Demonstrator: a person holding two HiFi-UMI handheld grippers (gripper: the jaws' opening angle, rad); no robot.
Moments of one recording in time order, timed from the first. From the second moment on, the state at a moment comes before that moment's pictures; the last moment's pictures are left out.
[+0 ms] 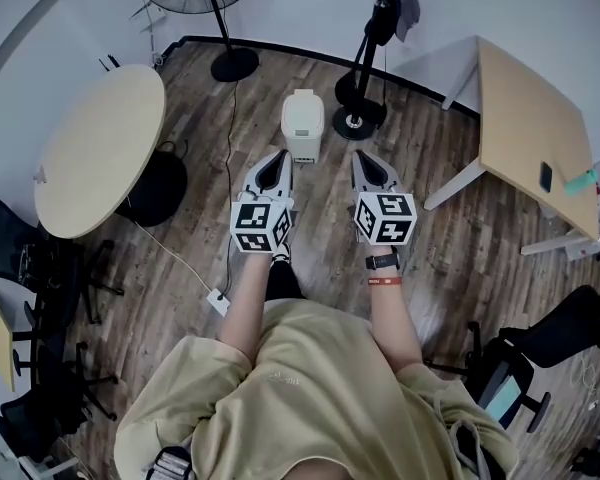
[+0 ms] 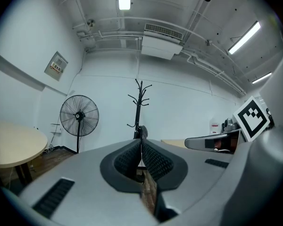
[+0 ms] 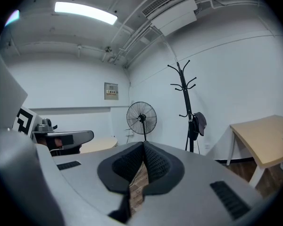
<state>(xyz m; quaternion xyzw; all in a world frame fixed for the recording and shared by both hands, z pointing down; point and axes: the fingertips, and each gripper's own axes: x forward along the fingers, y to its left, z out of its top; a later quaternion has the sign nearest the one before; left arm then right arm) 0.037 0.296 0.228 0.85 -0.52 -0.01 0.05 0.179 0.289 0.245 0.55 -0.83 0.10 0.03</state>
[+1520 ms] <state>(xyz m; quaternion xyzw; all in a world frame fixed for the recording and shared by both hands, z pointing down) -0.090 -0.041 0.303 0.89 -0.45 0.02 0.11 0.009 -0.032 0.315 0.56 -0.81 0.16 0.08</state>
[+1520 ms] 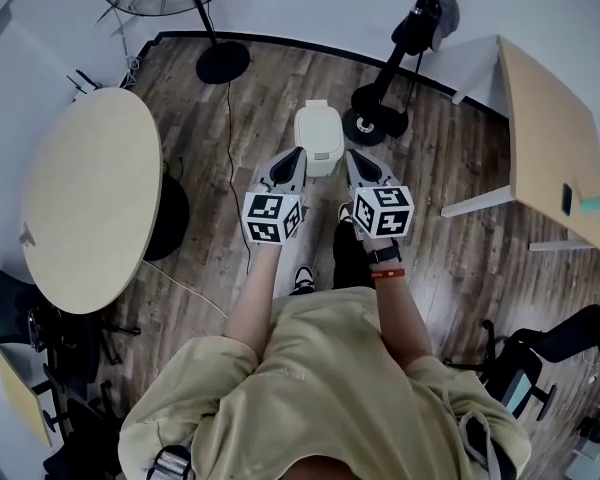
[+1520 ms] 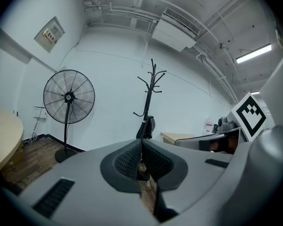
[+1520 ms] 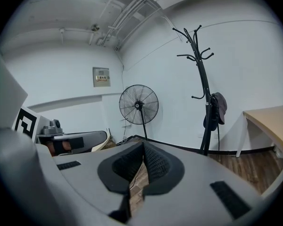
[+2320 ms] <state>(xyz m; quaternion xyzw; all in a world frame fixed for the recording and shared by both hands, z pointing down) -0.060 -0.162 0.399 0.87 -0.46 0.05 0.15 0.031 -0.158 0.417 0.51 -0.82 0.24 0.11</state>
